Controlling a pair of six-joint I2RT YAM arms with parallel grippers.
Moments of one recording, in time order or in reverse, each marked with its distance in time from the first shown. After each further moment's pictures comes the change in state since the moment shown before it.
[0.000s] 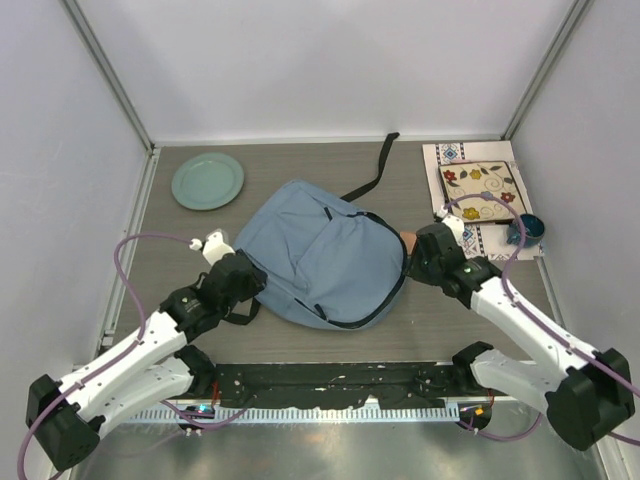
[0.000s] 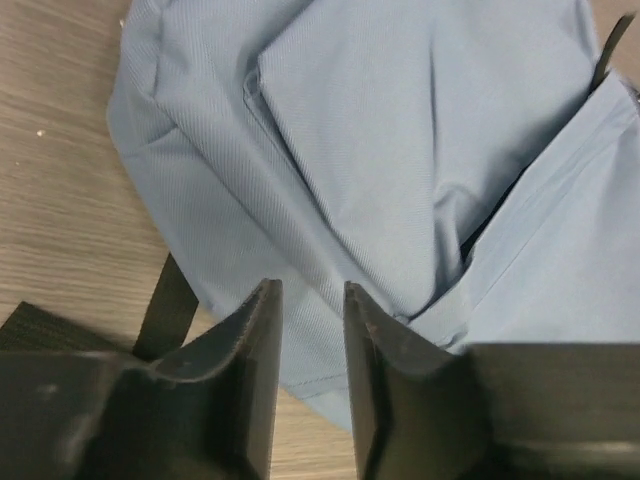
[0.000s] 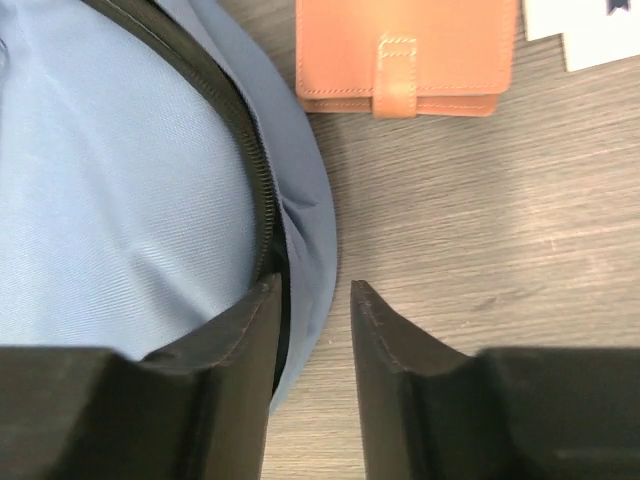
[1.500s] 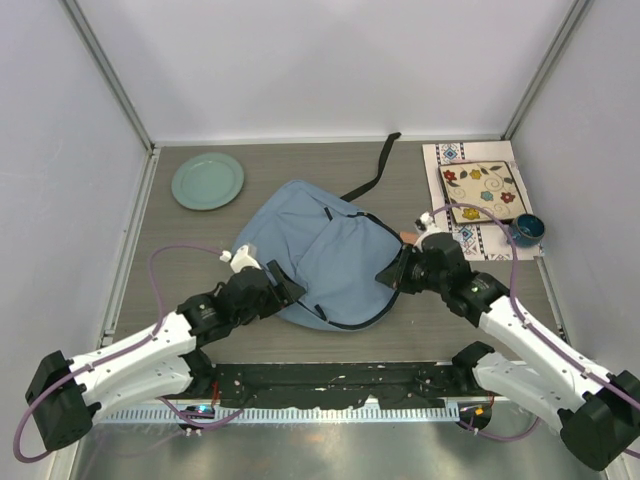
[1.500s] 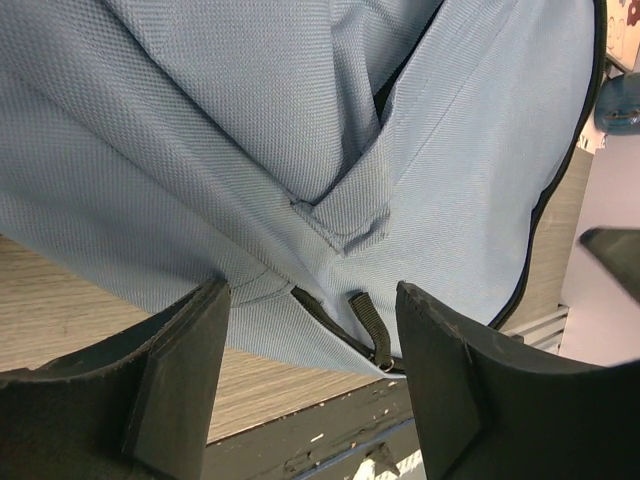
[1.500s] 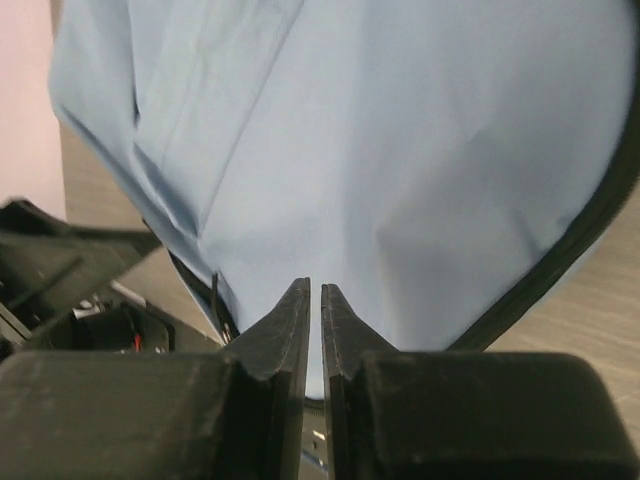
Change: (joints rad) left arm -0.159 0.061 -0.108 0.186 0.216 -0.177; right arm 0.045 -0.183 -0.069 0.161 -0.395 0.050
